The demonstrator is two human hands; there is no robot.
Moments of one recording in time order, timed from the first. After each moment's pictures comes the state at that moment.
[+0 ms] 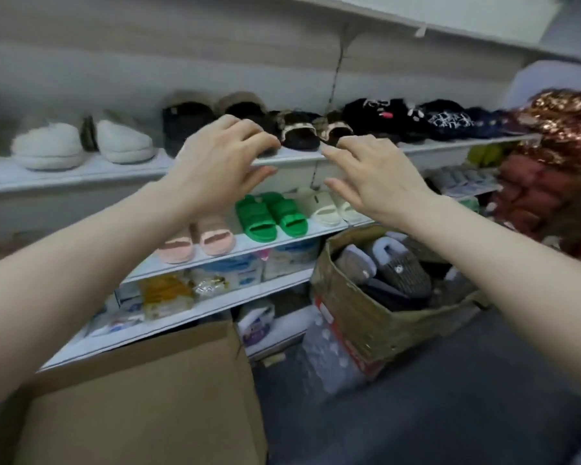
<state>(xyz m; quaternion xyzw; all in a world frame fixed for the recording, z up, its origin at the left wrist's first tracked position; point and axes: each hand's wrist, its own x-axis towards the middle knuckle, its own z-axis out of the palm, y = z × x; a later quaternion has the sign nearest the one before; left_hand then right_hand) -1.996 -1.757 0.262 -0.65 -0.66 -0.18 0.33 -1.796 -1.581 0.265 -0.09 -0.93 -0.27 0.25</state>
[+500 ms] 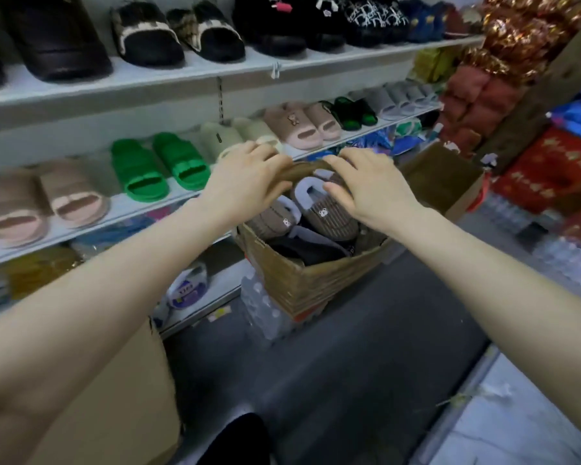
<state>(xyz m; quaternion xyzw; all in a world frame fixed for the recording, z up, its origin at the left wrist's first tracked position) -1.829 -1.514 0.129 -0.73 -0.64 -0.19 0.17 -1.609 -1.406 0.143 -0.25 -0.94 -0.17 0.15</state>
